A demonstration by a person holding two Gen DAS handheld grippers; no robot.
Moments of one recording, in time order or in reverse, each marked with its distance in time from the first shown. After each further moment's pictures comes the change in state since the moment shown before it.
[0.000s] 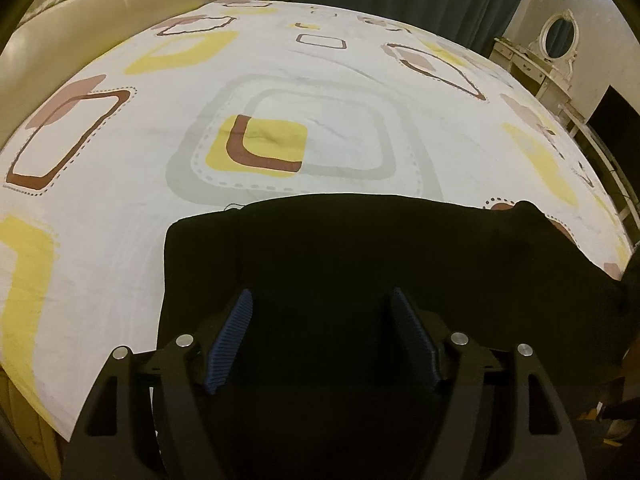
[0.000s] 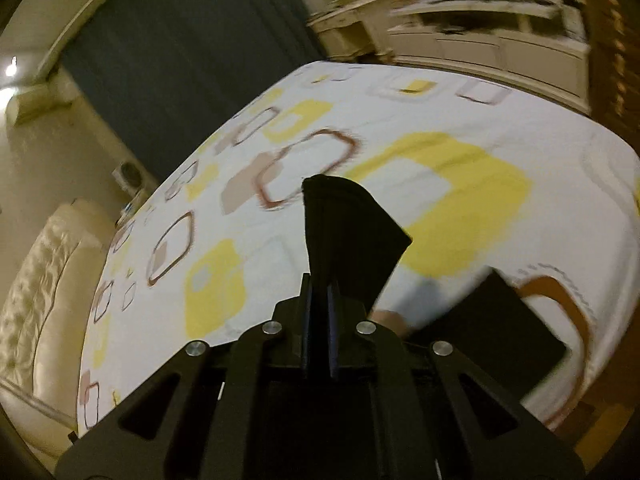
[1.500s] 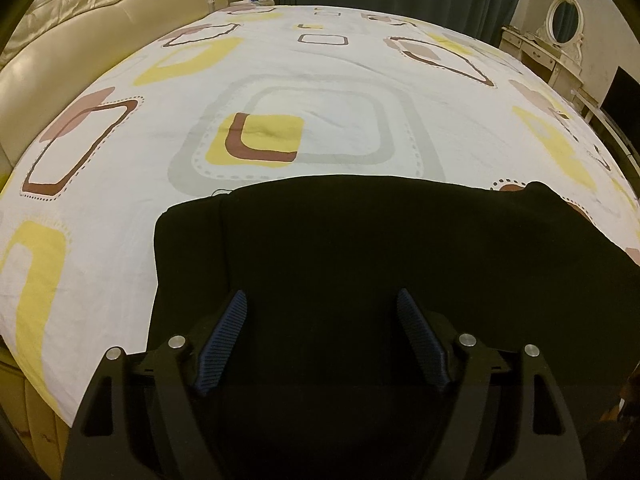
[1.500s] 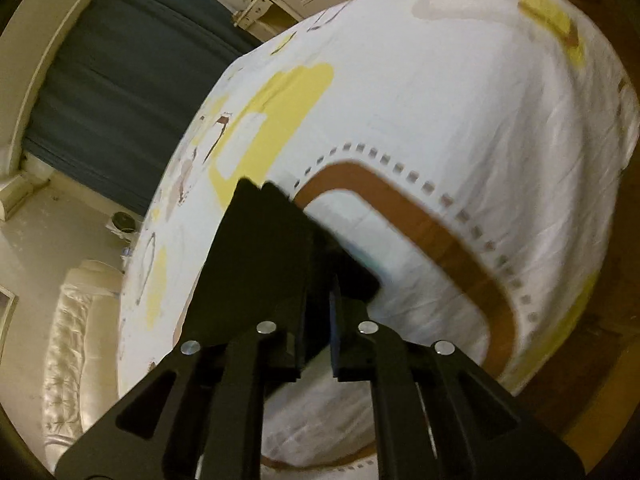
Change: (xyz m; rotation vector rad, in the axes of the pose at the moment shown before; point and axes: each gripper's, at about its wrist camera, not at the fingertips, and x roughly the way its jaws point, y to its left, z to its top) left arm 0.003 -0.019 -0.011 0.039 -0.010 0.098; right arm 0.000 -0.202 -0.059 0.286 0.065 0.019
